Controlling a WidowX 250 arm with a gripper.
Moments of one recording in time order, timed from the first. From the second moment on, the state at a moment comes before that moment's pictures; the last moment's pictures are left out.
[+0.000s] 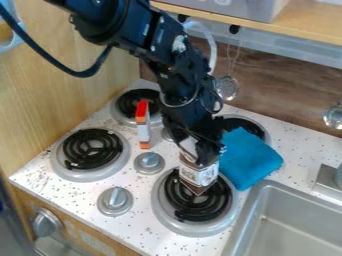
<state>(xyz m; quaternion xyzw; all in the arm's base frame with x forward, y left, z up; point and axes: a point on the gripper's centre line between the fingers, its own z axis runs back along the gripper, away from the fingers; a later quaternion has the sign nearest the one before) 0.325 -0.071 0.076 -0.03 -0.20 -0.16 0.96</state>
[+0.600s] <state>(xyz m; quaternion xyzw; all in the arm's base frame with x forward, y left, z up) 0.289 -0.108 0.055 -0.03 -0.16 -0.23 0.96</state>
